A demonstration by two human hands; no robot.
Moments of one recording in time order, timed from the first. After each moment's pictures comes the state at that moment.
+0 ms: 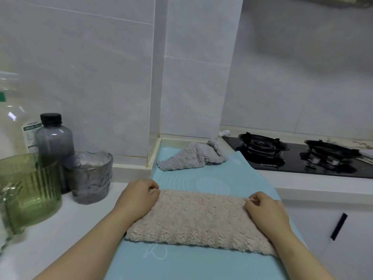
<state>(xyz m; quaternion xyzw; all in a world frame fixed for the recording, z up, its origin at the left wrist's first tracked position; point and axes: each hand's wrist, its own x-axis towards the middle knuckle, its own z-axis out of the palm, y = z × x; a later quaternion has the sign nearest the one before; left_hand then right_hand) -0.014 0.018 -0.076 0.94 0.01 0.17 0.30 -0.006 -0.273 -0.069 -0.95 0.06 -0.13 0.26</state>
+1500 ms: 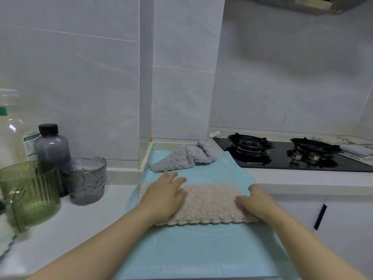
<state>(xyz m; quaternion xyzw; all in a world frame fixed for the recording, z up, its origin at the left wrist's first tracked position) -0.033 -0.052 -0.047 0.98 -0.11 0.11 0.15 -0.008 -0.299 -0.040 -0.96 0.07 0.01 0.28</state>
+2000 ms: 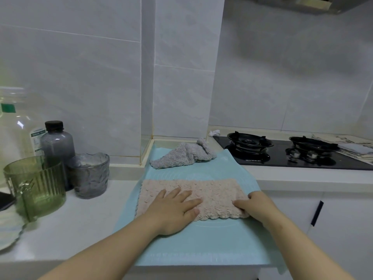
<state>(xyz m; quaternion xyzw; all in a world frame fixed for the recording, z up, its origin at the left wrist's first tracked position) -0.059 -0.069 -0.067 0.98 -0.17 -0.03 0.04 -0.028 -0.299 -0.051 -0.93 0.10 -0.01 0.35</state>
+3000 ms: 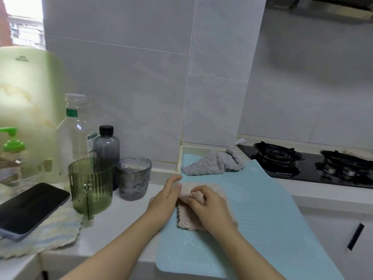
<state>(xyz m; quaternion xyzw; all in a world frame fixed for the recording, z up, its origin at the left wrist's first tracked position) -0.059 0.031 -0.073 0.84 0.02 0.11 0.54 -0.064 -0.112 -0.051 -0.86 -0.19 -0.11 0.47</state>
